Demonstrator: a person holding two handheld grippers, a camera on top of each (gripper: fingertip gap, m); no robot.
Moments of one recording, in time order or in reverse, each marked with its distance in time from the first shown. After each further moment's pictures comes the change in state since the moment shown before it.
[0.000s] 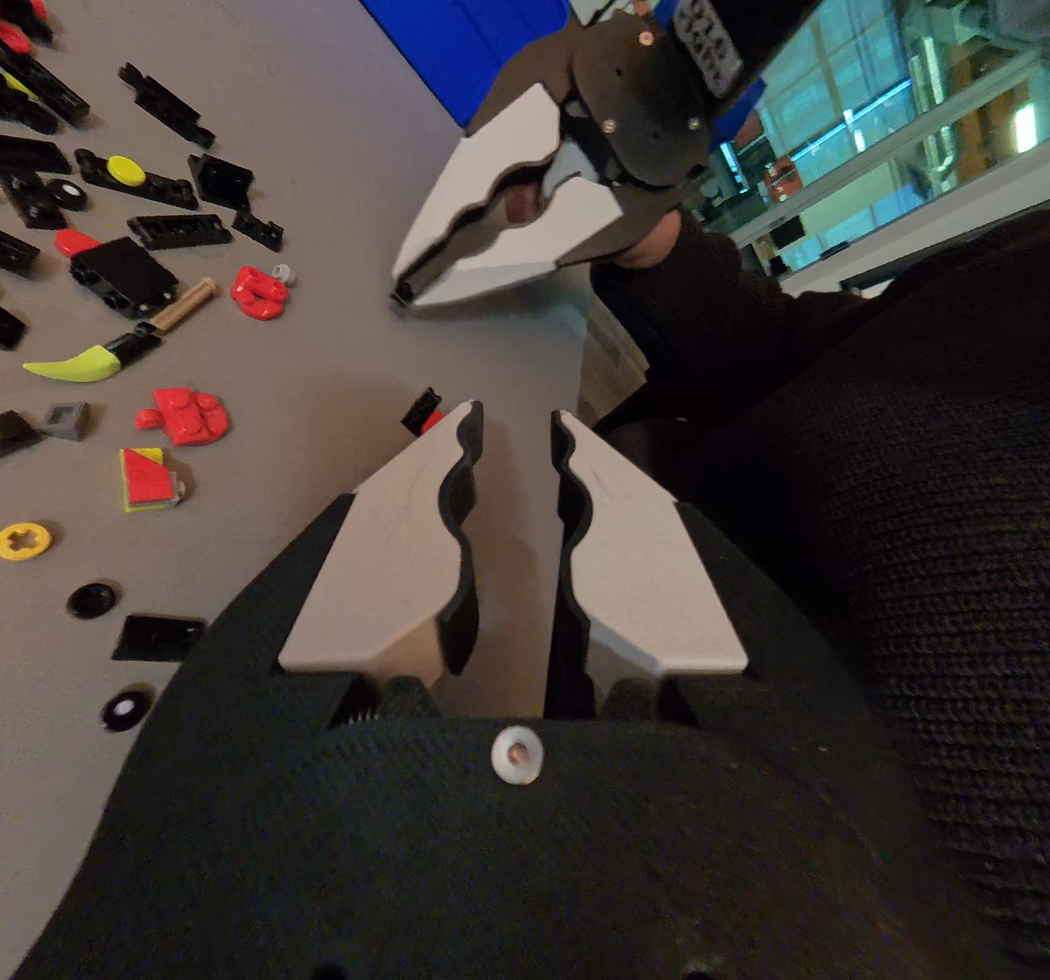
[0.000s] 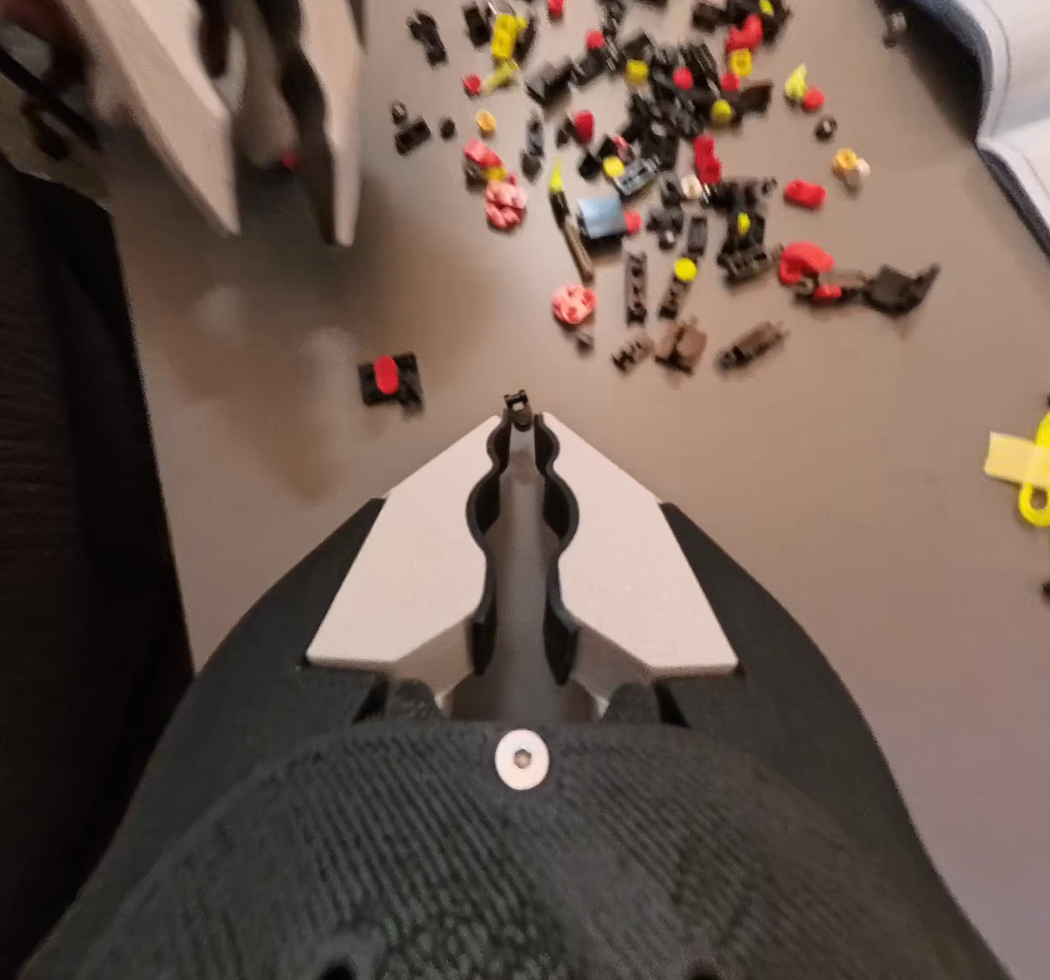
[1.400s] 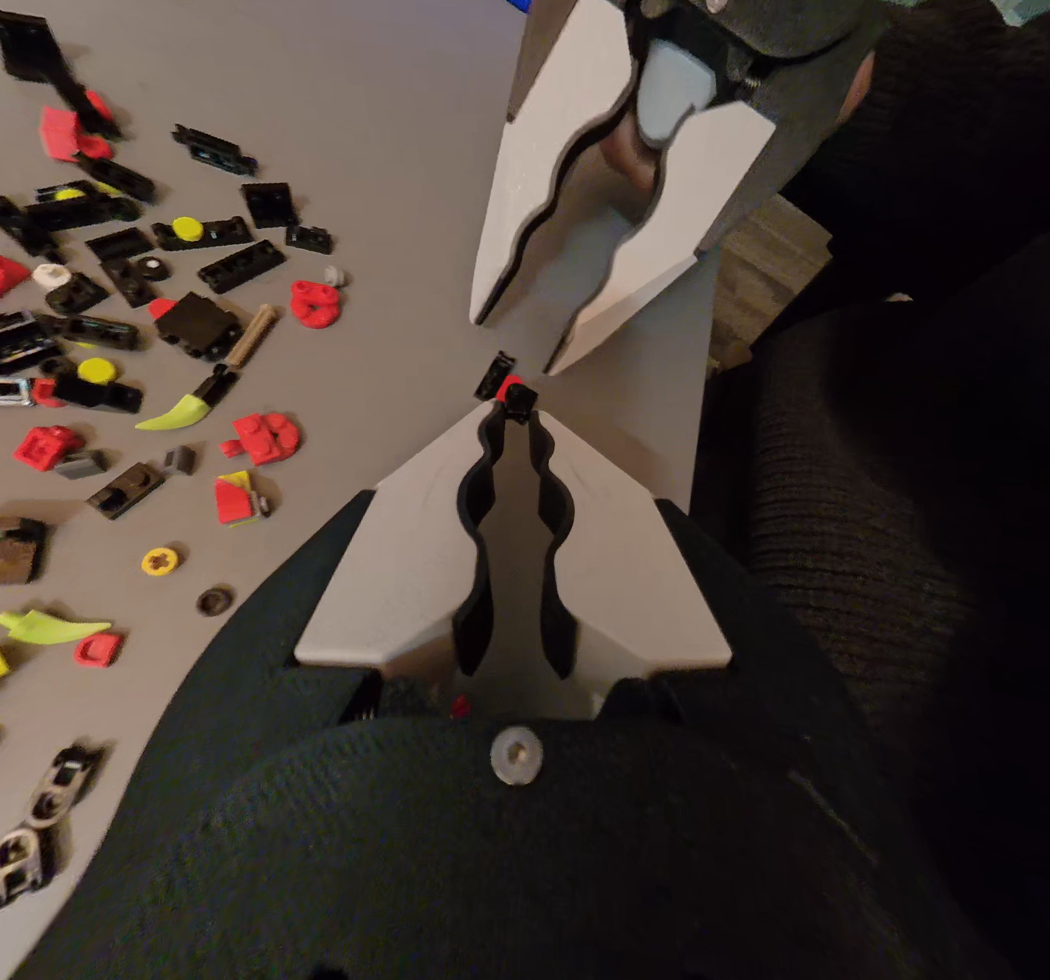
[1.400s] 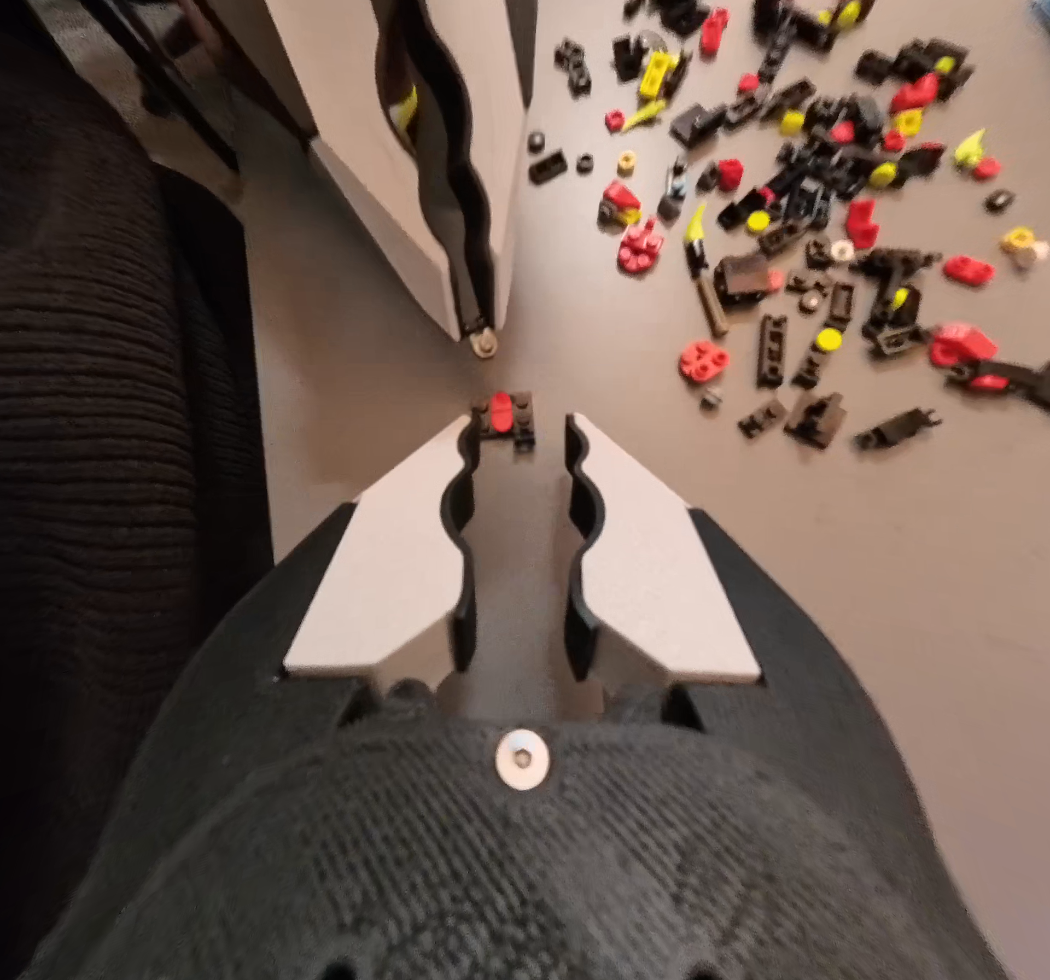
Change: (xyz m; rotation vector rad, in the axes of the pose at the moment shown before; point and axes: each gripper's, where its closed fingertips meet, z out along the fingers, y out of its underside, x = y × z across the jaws) left arm -0.024 0.019 0.008 -0.159 -0.281 0.353; right arm -0.043 -0.006 0.013 -0.032 -0.110 -0.063
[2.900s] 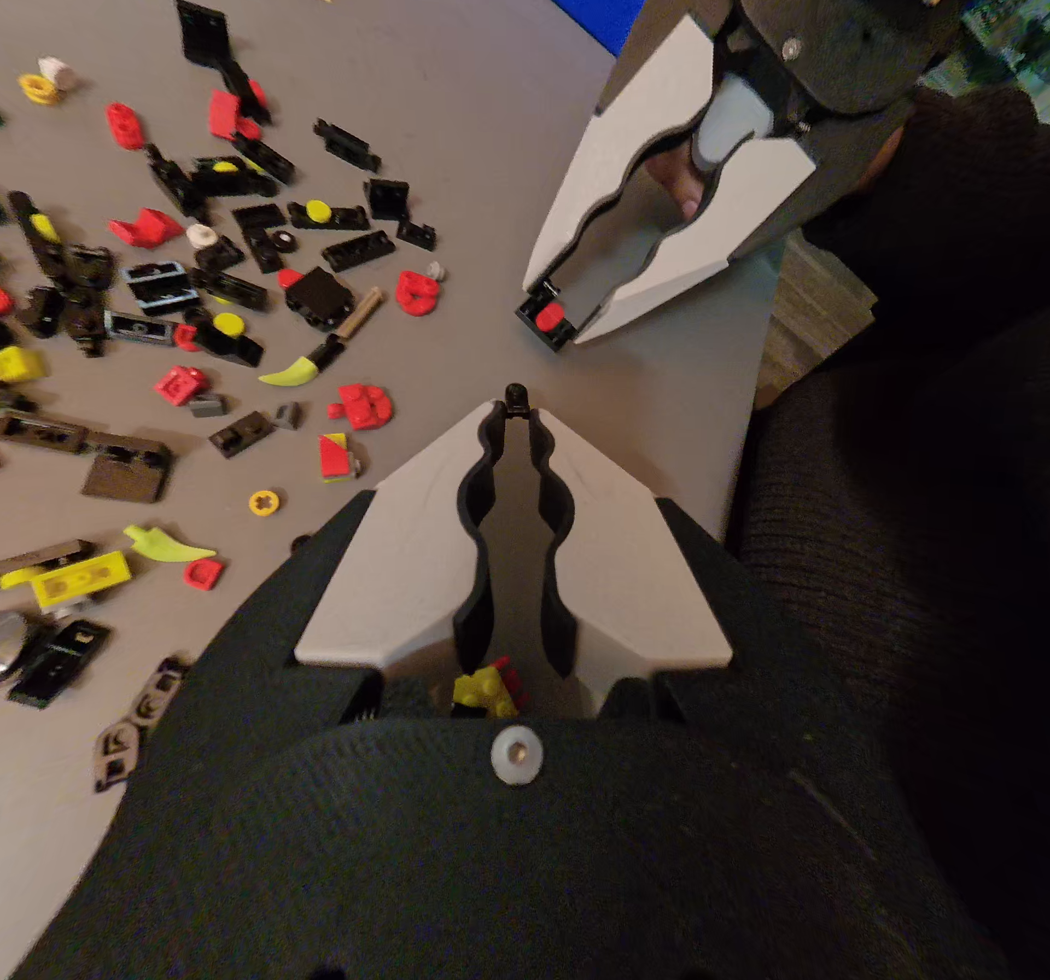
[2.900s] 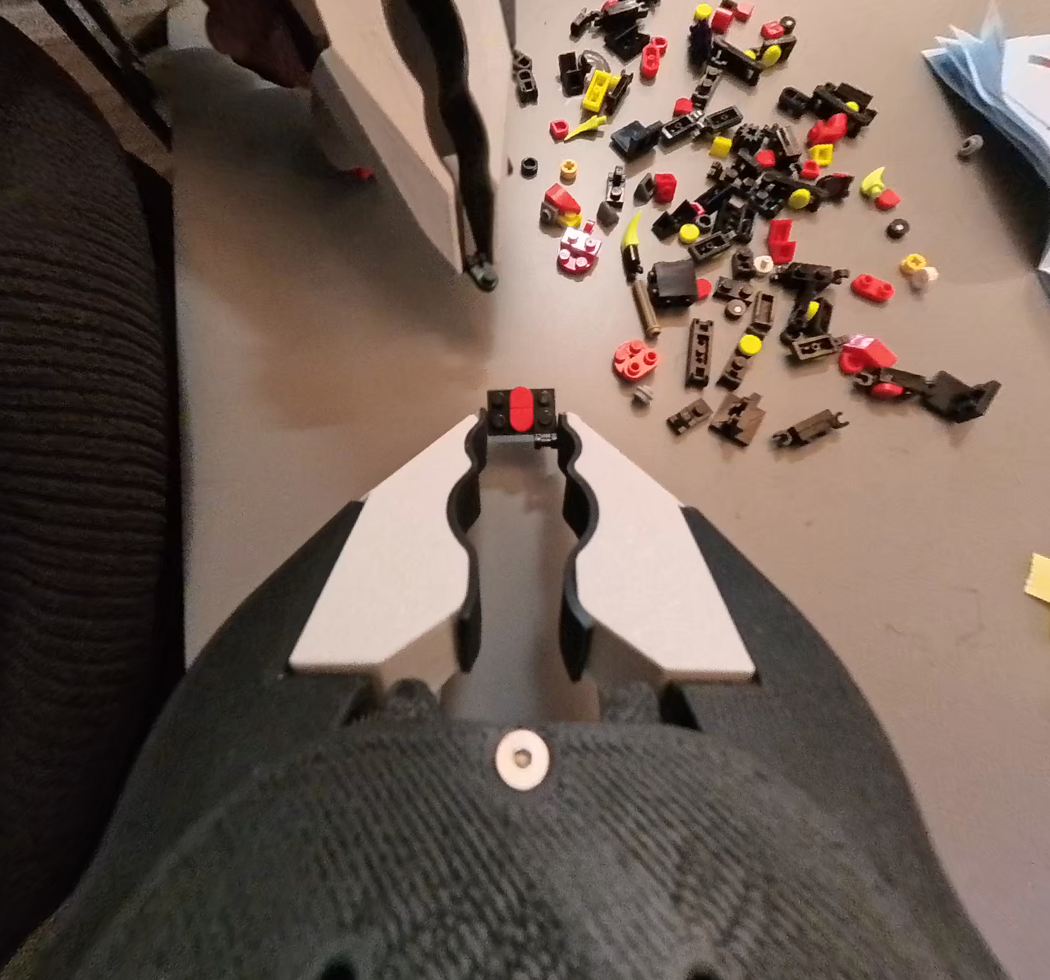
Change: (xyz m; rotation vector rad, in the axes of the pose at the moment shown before) left arm -0.028 -0.004 -0.012 0.047 -0.081 -0.112; right arm 0.023 0.000 -0.004 0.052 0.064 -0.073
